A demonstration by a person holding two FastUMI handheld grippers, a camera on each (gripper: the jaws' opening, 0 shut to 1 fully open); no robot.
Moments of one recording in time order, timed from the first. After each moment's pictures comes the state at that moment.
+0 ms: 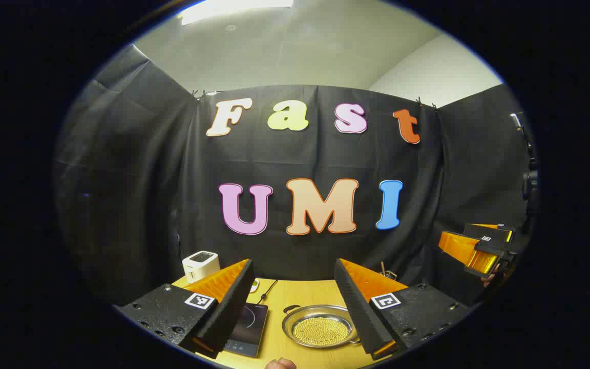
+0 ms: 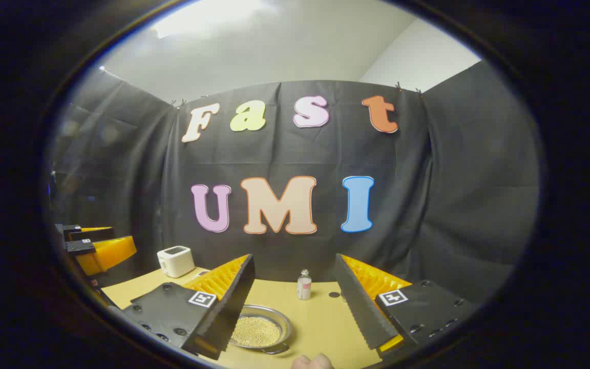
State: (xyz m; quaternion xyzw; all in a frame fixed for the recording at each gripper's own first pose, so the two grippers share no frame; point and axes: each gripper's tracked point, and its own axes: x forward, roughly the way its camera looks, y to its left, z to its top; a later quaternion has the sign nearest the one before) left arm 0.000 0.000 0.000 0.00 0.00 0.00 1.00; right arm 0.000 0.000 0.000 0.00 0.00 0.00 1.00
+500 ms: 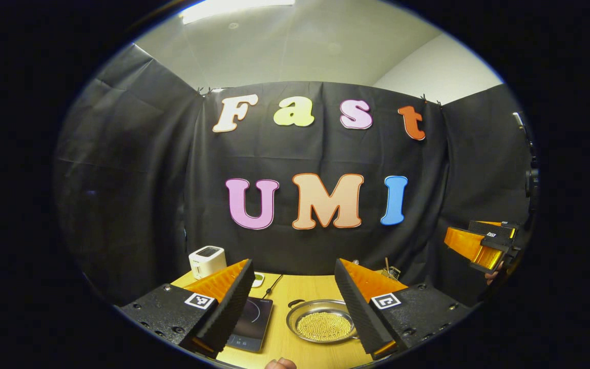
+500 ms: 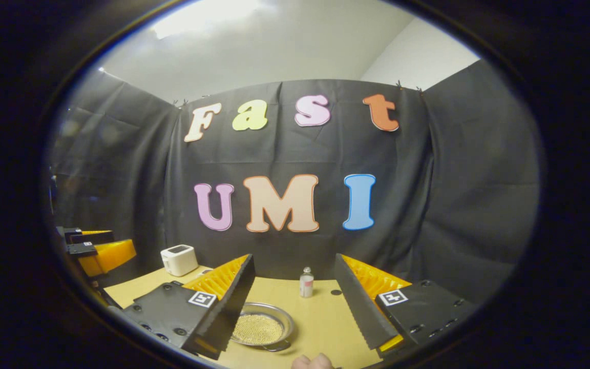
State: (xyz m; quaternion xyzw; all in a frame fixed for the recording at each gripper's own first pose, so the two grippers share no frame) left arm -0.011 0.007 -0.009 0.00 0.02 0.01 1.00; right arm -0.010 0.002 -0.002 0.00 0.01 0.01 1.00
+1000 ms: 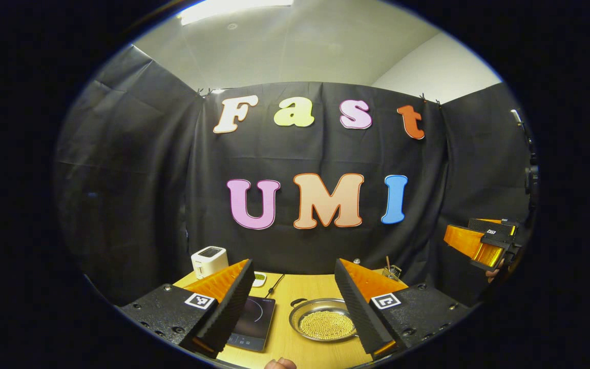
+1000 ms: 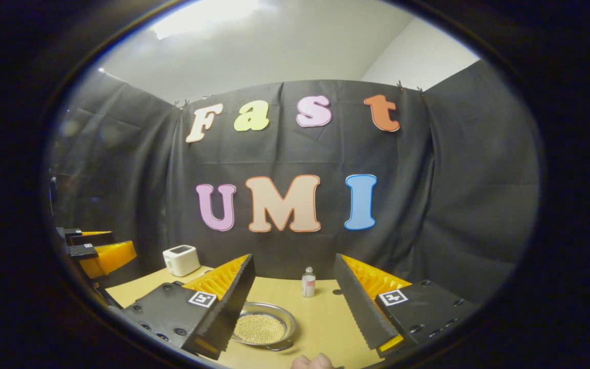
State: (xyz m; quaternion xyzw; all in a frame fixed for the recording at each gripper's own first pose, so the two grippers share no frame) left arm -0.018 0.010 -0.007 0.00 0.01 0.01 1.00; right arm -0.014 0.009 -0.001 0.00 0.01 0.01 1.00
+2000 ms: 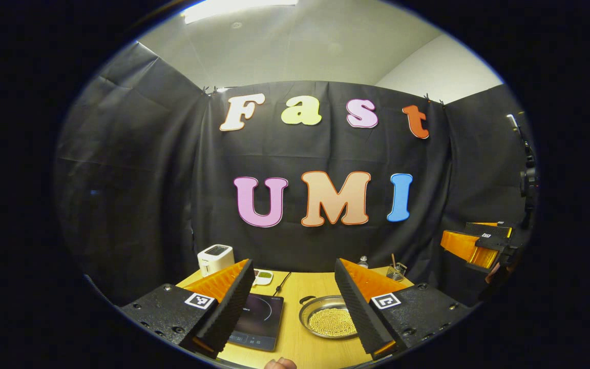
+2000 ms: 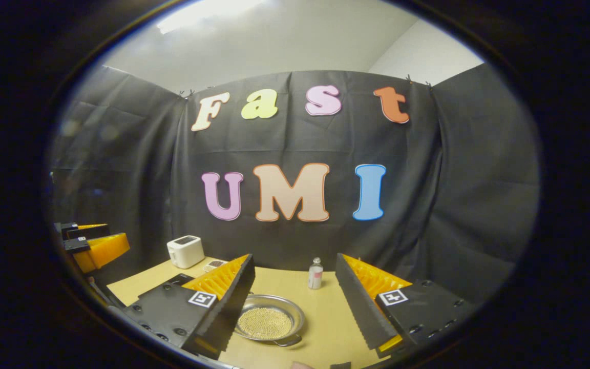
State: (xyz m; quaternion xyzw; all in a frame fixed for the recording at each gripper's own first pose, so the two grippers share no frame) left arm -0.024 0.043 -0.013 0.00 0.02 0.02 1.00; right arm -0.006 0.039 -0.023 -0.01 0.04 0.02 1.00
